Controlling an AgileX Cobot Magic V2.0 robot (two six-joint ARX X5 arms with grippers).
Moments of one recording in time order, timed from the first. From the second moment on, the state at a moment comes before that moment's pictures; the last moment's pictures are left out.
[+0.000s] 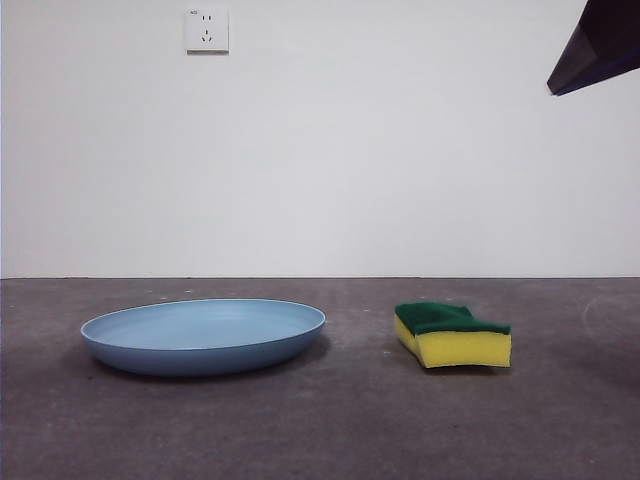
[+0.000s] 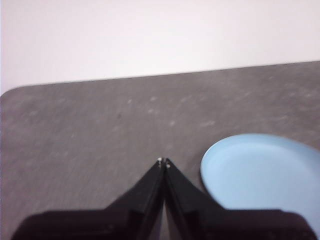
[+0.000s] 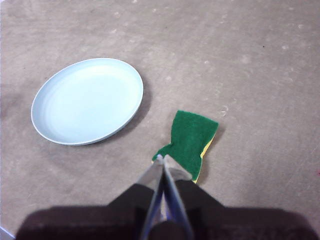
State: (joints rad) left arm -0.18 0.10 0.17 -0.19 -0.08 0.01; right arm 0.63 0.71 0.67 -0.47 0.08 0.12
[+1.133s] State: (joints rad) left arm -0.13 0.02 0.04 -0.24 -0.07 -0.01; right arm 0.63 0.71 0.67 -0.47 0.08 0.12
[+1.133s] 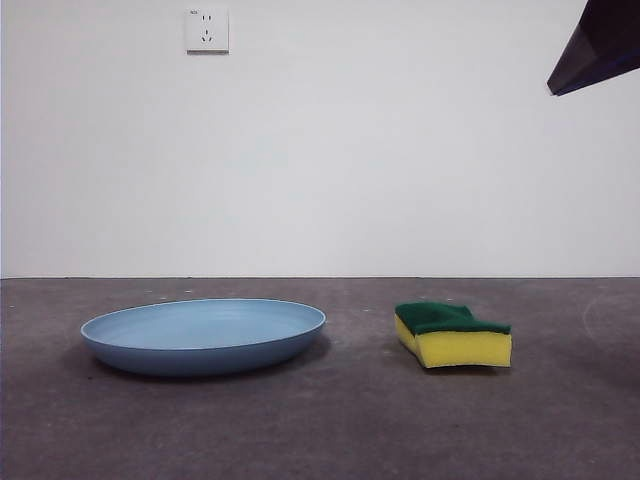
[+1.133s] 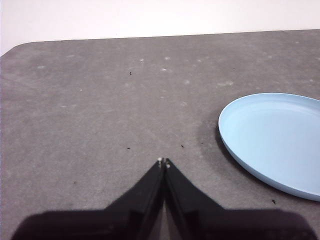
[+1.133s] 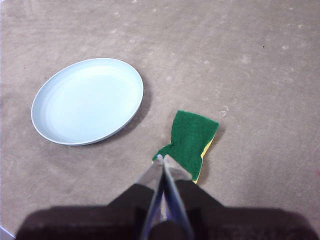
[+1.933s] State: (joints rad) left arm -0.13 0.02 0.04 -0.24 -0.07 -0.01; right arm 0.08 0.19 0.34 -0.19 -0.10 -0.01
